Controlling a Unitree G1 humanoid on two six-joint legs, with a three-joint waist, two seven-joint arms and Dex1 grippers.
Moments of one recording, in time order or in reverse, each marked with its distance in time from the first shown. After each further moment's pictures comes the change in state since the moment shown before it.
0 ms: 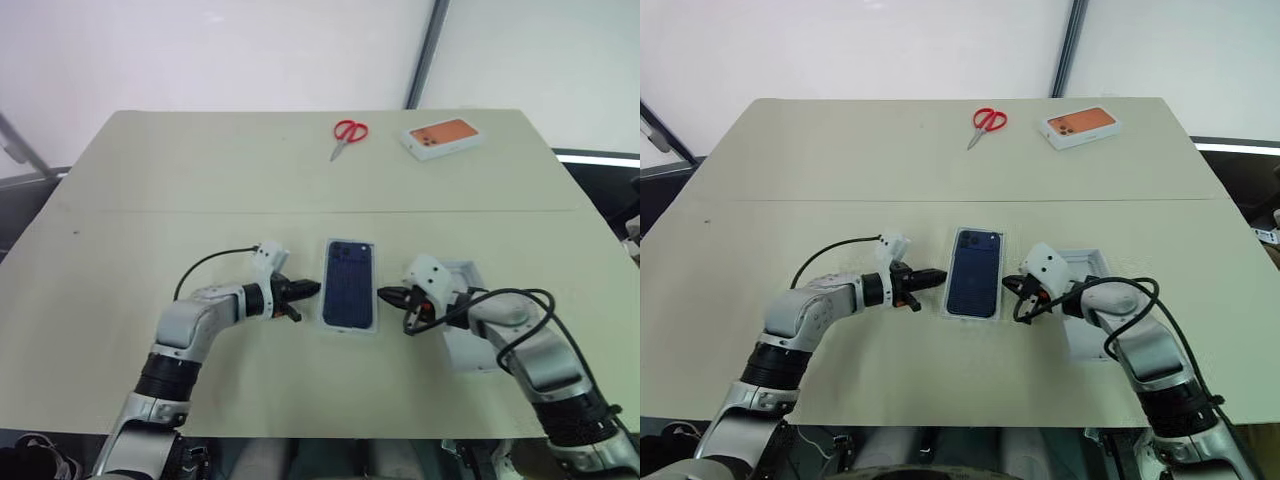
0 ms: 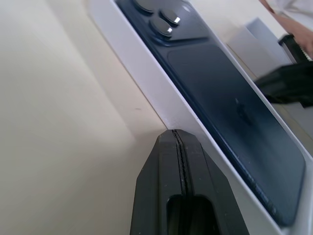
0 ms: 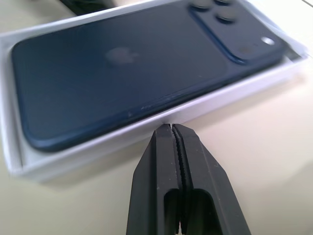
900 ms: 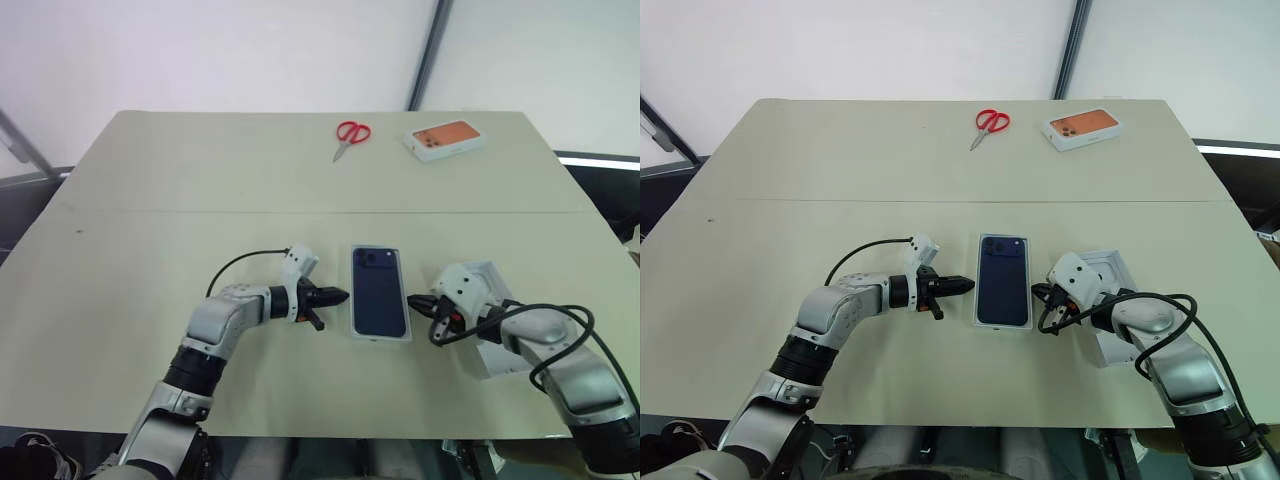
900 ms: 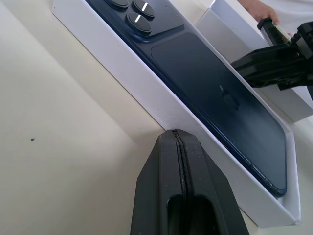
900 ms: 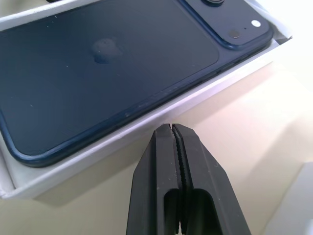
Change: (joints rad) left arm -0.050 -0.076 -0.077 0.074 0.078 -0.057 -0.061; right arm 0.132 -0.102 -0.086 -0.063 0.016 -0.017 -0.035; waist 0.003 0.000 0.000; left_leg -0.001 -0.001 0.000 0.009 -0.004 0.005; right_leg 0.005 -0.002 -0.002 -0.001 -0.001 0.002
